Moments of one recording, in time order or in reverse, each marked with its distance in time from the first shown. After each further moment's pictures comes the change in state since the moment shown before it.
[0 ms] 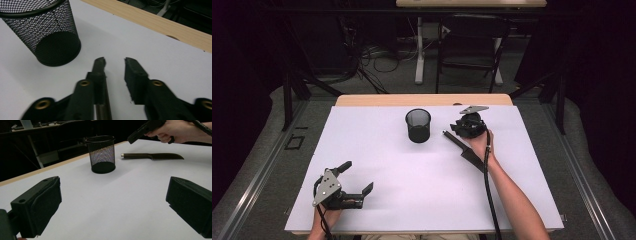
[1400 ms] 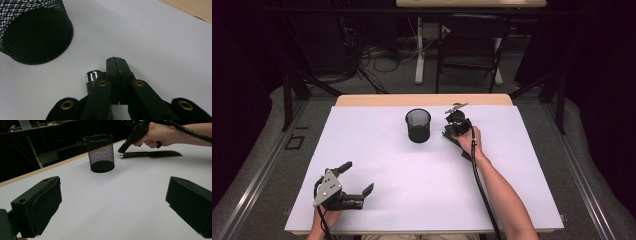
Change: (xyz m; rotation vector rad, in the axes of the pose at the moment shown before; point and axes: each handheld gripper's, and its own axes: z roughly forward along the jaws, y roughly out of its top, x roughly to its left) left arm -0.002 0.000 0.000 0.011 -0.004 0.019; right arm 0.010 0.008 0.057 0.200 -0.024 -0.018
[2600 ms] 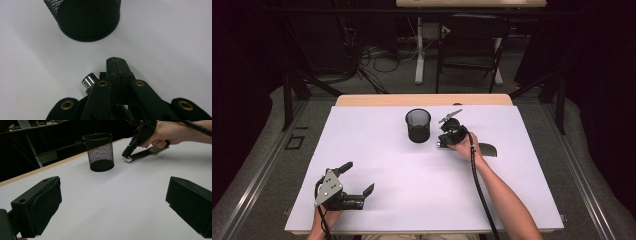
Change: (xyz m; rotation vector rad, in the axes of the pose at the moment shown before) left arm -0.001 0.000 0.001 0.007 -0.002 0.001; right arm 0.031 -0.010 -0.012 0.057 0.130 -0.092
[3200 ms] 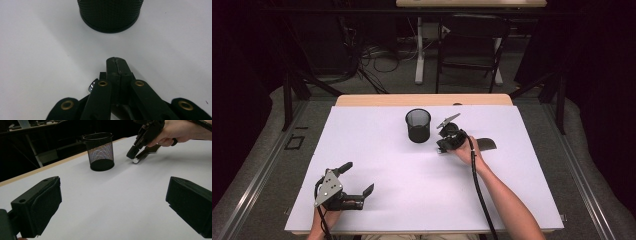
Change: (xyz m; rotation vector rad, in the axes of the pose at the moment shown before) left arm 0.000 0.000 -0.001 0.006 0.000 0.004; right arm 0.018 -0.006 -0.011 0.014 0.037 -0.065
